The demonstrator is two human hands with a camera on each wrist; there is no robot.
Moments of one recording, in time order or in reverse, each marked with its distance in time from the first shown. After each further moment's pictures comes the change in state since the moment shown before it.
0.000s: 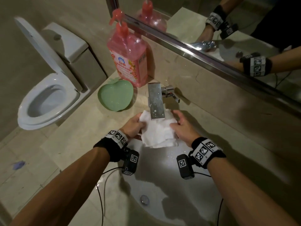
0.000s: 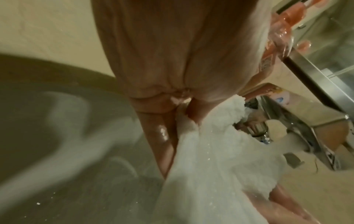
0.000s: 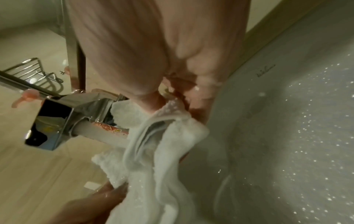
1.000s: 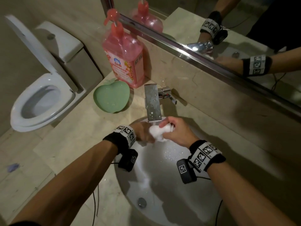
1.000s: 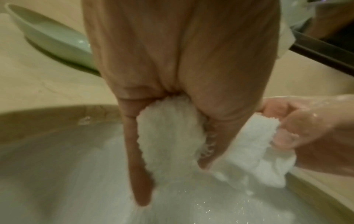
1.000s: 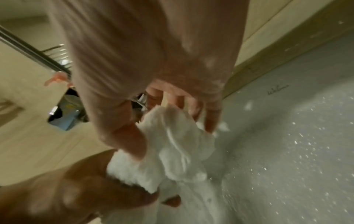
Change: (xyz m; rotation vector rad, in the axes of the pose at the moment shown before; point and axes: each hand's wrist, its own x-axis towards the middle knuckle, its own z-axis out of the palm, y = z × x) left_hand 0.013 0.021 0.022 1.098 -0.297 0.103; right_hand -0.007 -0.005 0.000 -0.175 -0.065 -0.244
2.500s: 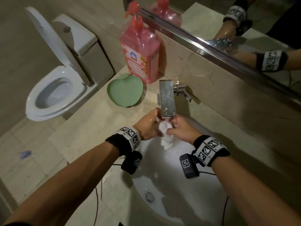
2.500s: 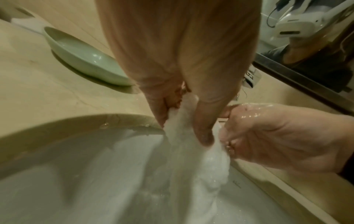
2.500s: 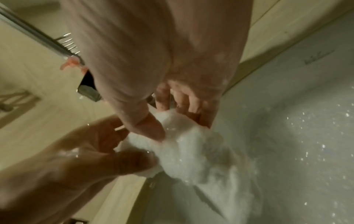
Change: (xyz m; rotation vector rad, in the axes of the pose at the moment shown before) left_hand -0.029 -0.015 0.004 -0.407 0.337 0.239; right_hand 0.015 -0.010 0.024 -0.013 -0.147 0.143
